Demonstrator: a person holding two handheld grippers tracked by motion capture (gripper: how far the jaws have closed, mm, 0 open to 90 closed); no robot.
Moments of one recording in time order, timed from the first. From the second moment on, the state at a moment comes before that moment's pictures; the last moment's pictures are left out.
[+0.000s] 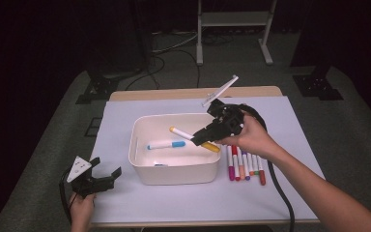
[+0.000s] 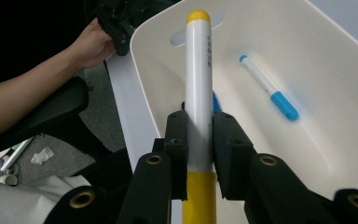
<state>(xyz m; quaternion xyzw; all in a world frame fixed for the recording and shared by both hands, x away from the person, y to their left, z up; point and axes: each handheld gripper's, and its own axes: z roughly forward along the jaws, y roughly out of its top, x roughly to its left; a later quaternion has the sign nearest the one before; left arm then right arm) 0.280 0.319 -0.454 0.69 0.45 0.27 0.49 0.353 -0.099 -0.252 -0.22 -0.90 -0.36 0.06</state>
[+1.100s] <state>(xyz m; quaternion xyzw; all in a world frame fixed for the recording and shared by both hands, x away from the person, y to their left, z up) 0.279 0.319 -0.454 0.69 0.45 0.27 0.49 0.375 -0.013 -0.316 -0.17 -0.93 -0.30 0.10</state>
